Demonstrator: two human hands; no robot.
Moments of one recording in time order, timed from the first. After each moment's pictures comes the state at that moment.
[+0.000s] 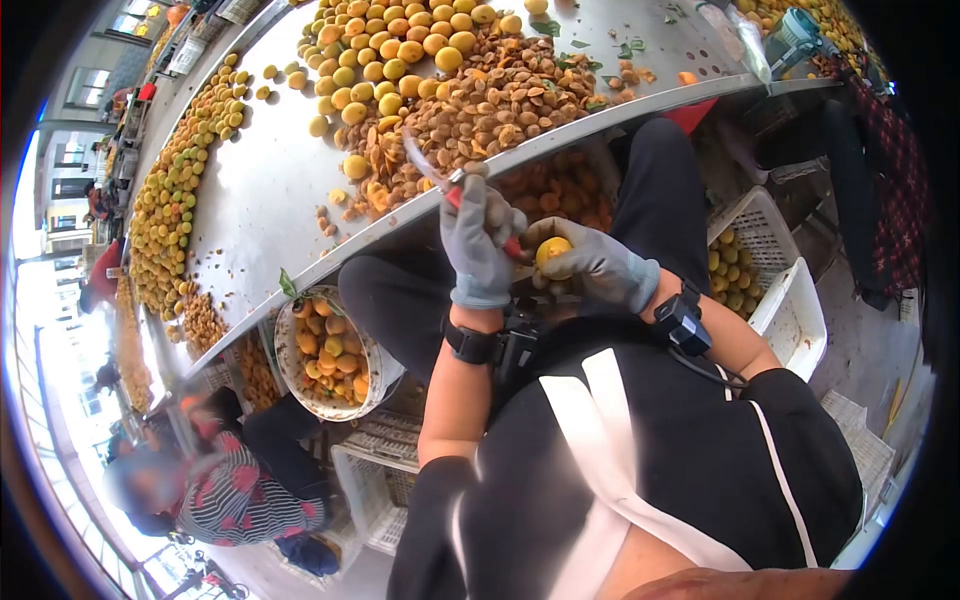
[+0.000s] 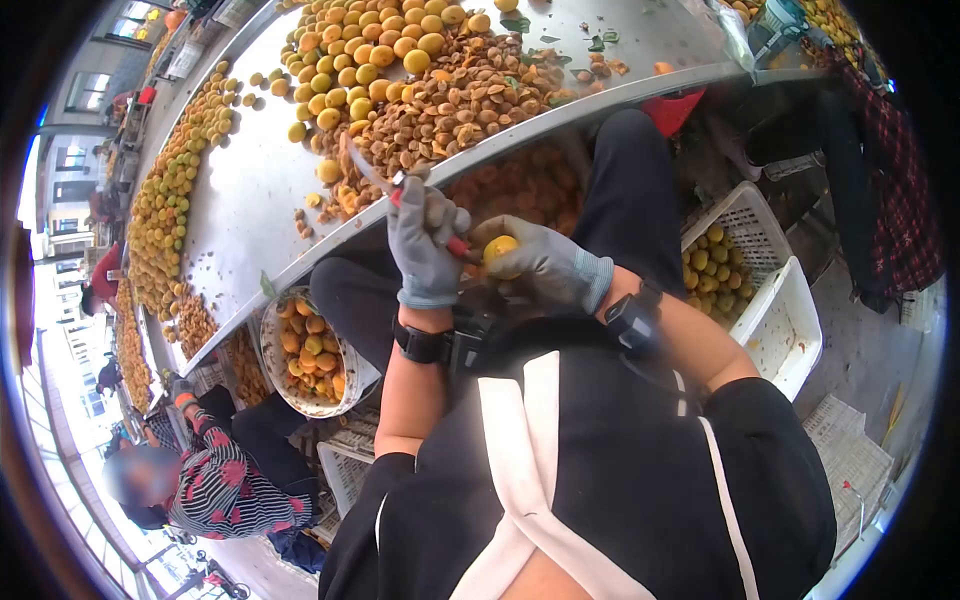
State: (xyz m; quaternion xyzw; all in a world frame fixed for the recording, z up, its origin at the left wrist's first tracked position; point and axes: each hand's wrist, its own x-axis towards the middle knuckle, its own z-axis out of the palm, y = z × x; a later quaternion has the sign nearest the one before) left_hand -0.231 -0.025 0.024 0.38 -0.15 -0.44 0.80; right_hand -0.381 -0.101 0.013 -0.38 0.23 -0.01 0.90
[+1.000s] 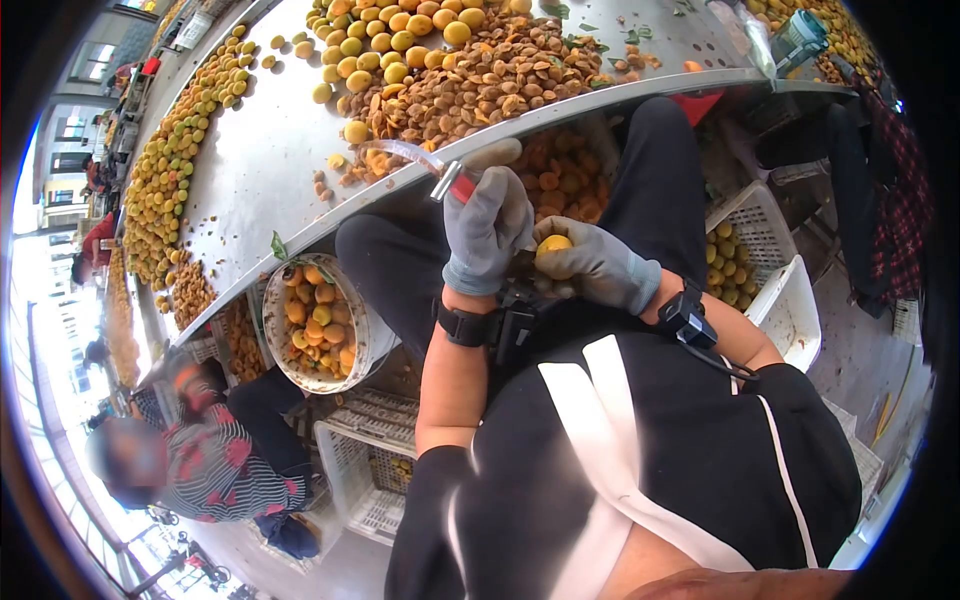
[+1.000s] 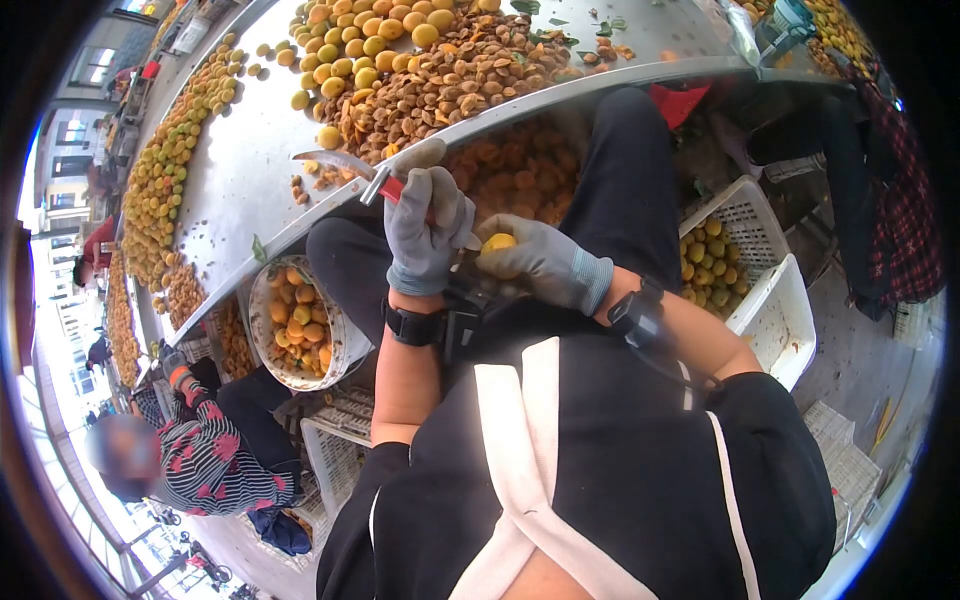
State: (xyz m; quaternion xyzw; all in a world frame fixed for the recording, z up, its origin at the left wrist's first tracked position) left_hand -0.244 0.002 0.038 0.34 -0.30 -0.46 0.76; right_hand -0.399 -0.069 0.017 -0.37 0.21 0.01 0.90
